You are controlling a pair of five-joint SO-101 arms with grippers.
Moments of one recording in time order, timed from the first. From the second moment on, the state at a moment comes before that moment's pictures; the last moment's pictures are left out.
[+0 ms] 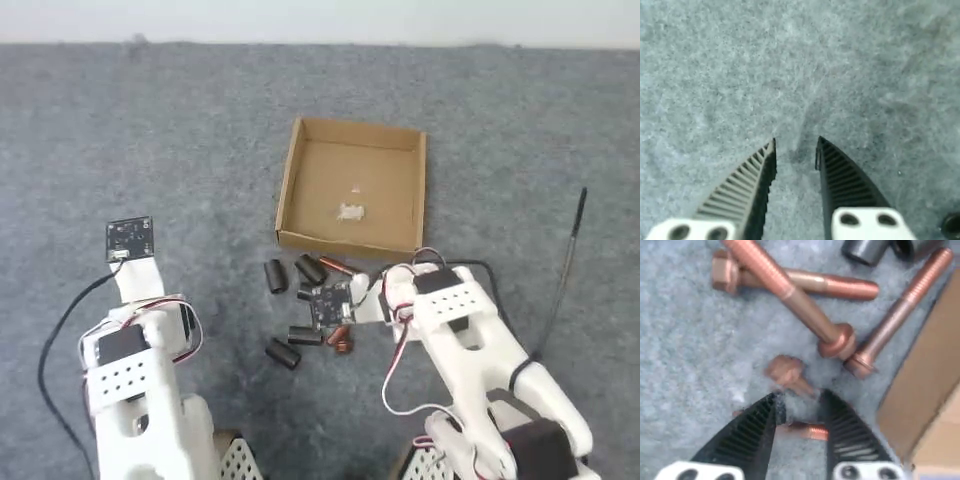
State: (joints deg) left arm -27.0 -56.2 80.9 55.1 -4.3; right arm -21.3 -22.1 59.3 49.3 78.9
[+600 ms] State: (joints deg) left arm -27.0 -56.2 80.9 55.1 -4.3; right arm -24.2 -42.0 46.2 80.5 38.5
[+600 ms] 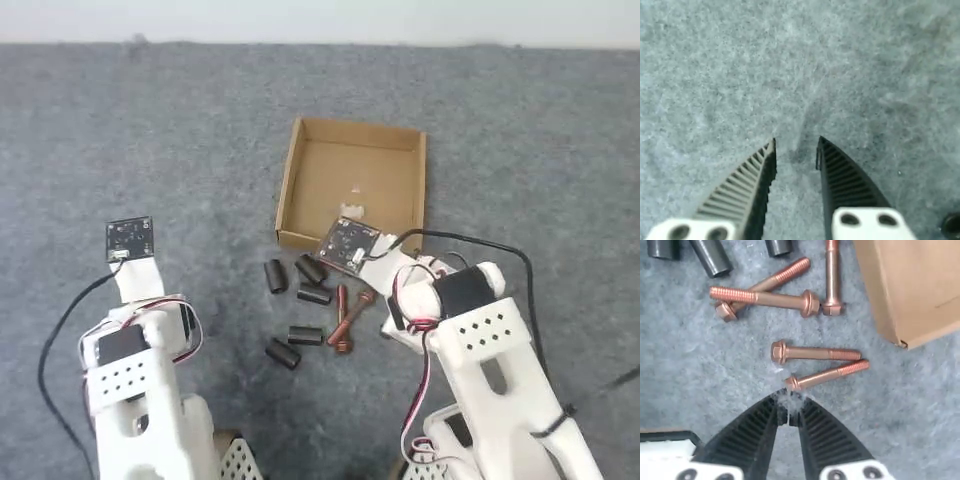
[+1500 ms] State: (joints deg) left arm -38.7 -38.5 70.0 50.2 1.6; right arm -38.7 -24.4 35.2 69.5 19.4
